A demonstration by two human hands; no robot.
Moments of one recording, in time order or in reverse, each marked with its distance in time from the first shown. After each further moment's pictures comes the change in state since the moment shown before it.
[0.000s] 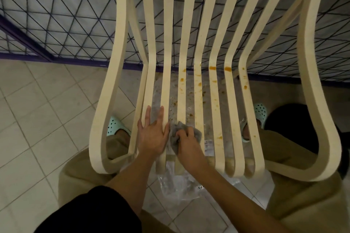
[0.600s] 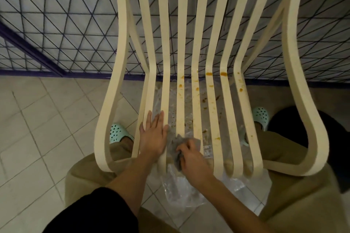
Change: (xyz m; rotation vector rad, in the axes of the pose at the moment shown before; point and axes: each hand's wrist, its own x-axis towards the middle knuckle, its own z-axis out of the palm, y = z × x) left_hand -0.001 -0.003 -0.003 0.008 -0.024 0.030; right_hand -0.047 -0.003 -0.020 0.084 -0.038 -0.045
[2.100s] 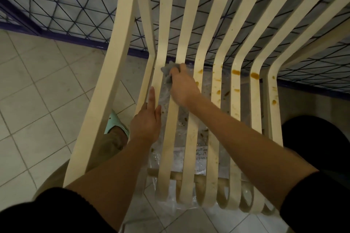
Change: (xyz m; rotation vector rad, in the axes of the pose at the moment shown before) left_hand 0.085 -0.034 0.008 -0.337 0.100 -0.179; right_hand 0.283 -0.022 -0.035 -0.300 0.023 -0.091
